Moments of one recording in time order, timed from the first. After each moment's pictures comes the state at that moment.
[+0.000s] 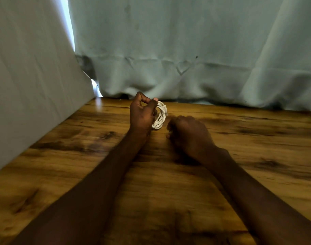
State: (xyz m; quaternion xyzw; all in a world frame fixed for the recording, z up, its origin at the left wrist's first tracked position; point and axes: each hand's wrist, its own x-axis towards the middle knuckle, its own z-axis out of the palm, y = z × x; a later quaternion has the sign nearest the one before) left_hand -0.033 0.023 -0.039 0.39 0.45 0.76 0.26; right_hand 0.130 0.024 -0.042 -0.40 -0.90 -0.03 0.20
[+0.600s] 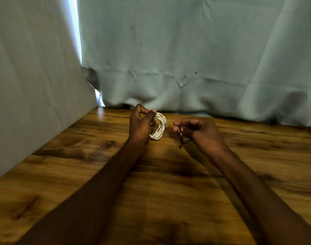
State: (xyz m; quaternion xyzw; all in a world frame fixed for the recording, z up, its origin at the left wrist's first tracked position) left_hand -0.036 0.022 -0.038 0.37 0.43 0.76 0.30; right_hand 0.153 0.020 -0.013 -0.34 -0.67 0.47 0.46
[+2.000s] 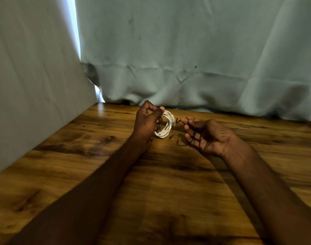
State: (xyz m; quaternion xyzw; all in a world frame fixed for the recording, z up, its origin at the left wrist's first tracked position) left_hand -0.022 0.016 -0.037 0.41 0.44 0.72 0.35; right_hand 0.170 0.036 -0.004 -0.37 -0.38 0.77 0.36
